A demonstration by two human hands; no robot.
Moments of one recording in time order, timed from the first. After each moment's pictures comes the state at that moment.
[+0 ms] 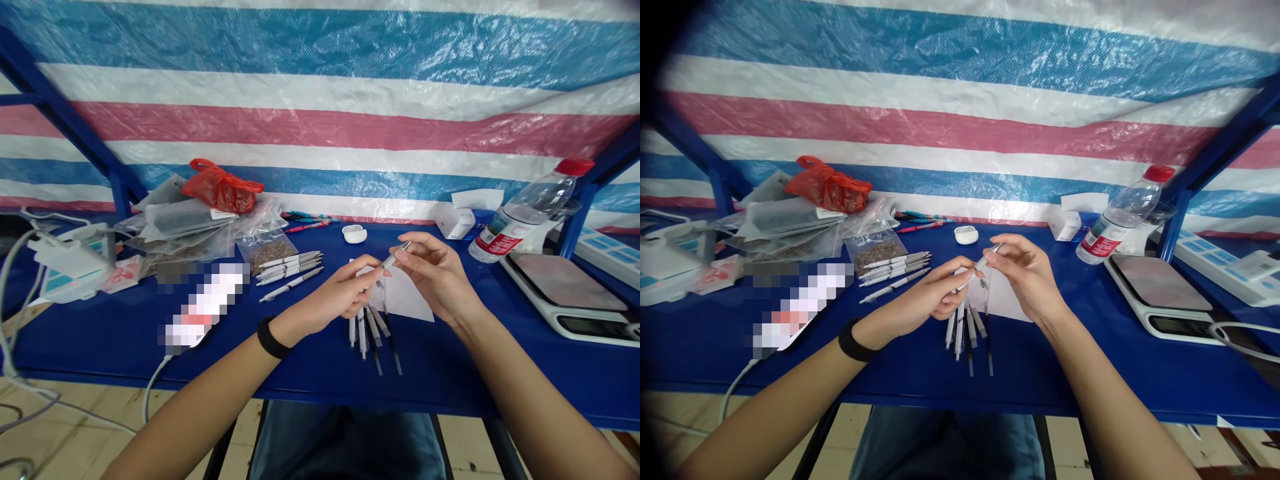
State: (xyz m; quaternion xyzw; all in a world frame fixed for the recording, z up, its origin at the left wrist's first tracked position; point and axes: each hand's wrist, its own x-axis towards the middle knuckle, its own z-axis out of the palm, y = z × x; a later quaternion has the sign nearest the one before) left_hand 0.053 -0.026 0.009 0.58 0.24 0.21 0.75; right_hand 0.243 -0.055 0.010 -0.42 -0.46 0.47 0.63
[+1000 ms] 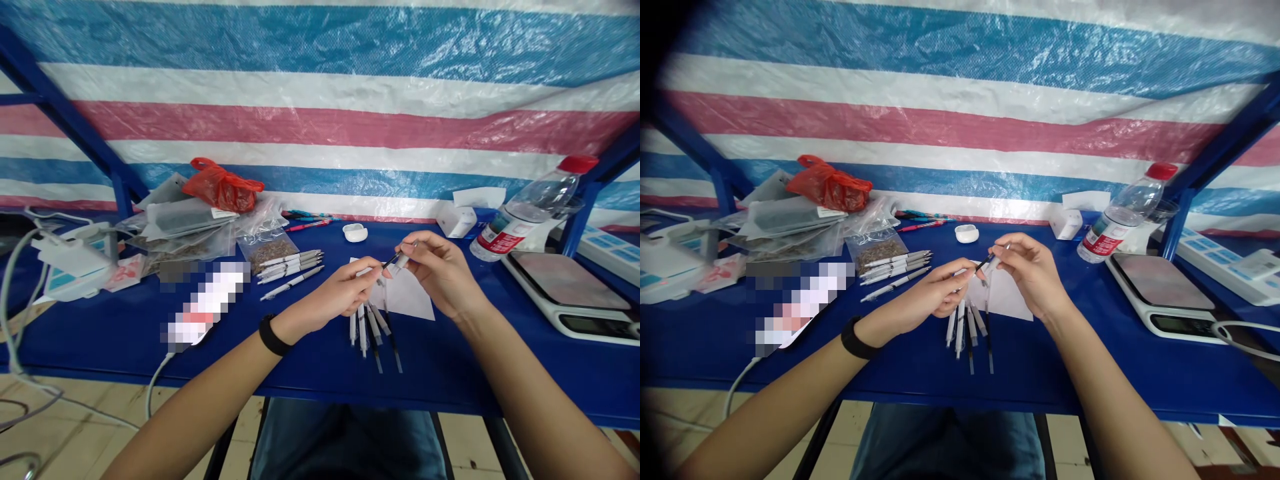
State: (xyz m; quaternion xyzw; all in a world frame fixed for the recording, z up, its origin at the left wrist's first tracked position) left_hand 0.052 -0.025 0.006 0.63 0.26 0.20 0.71; right_hand 0.249 -0.052 0.012 -0.46 -0.45 0.44 0.63
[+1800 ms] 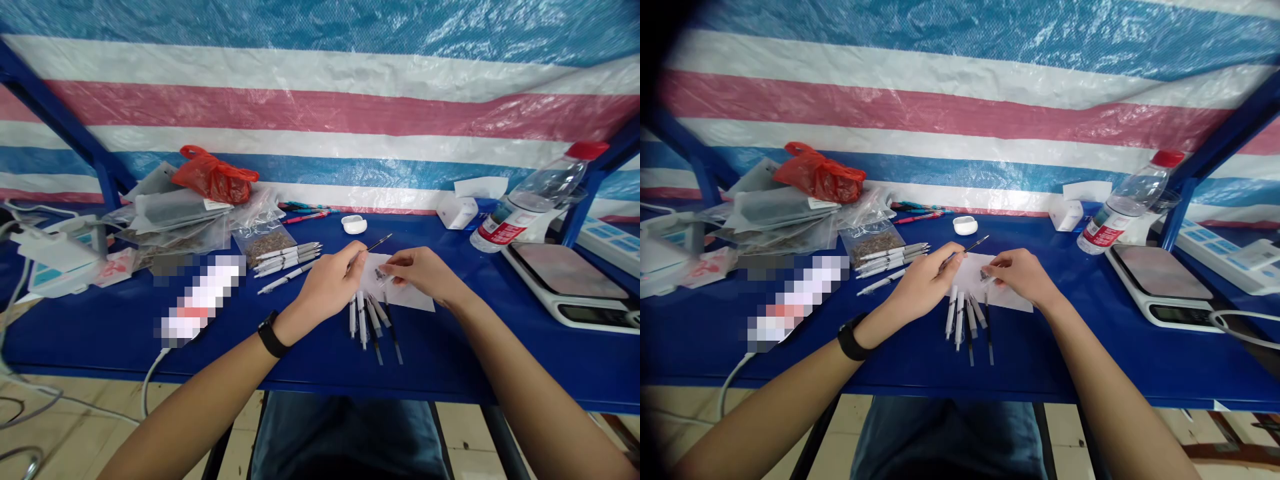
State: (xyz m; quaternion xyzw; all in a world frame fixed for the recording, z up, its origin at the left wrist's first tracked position) left_hand 0.053 -0.022 0.000 0.81 0.42 0.26 0.31; right_hand 0.260 -0.041 -0.012 -0.66 -0.55 0.37 0.34
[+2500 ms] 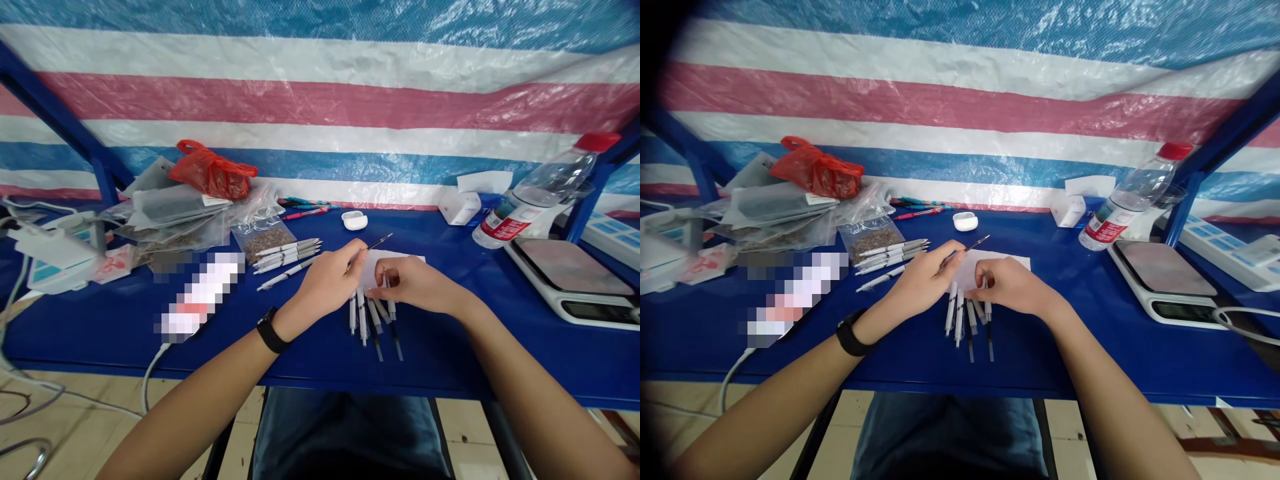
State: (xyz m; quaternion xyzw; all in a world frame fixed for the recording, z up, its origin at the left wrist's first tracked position) left_hand 0.054 -0.020 0.000 0.82 0.43 0.23 0.30; right_hand 0.248 -0.053 0.000 -0.56 -0.74 0.33 0.19
